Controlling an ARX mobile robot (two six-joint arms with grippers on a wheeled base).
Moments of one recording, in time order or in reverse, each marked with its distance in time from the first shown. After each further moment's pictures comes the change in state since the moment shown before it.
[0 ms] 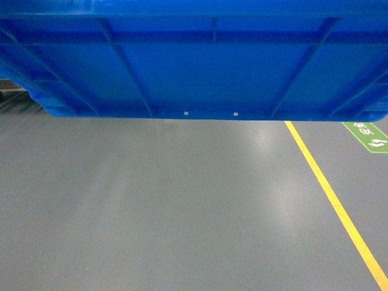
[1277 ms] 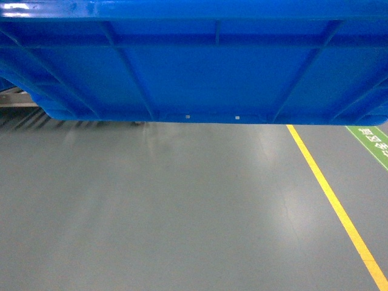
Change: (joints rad) left arm -0.003 0.000 -0.001 -0.005 -0.001 -0.001; right arm -0.001 0.000 0.000 -0.005 0.000 0.000
